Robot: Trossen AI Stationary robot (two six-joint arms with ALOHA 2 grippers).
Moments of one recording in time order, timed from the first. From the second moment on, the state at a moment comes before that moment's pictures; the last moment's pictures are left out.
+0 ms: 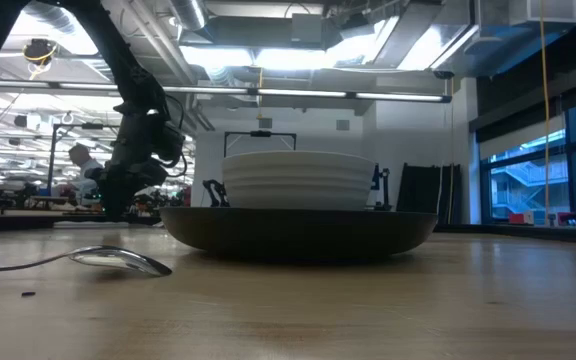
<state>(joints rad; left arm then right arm) 1.11 1.81 1.10 -1.02 -0.01 0.03 0.16 1.85 2.35 -1.28 0.23 0.15</state>
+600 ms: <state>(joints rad) 1.13 1.81 1.10 -1.01 0.03 -0.07 0.16 1.85 2.35 -1.28 0.23 0.15</state>
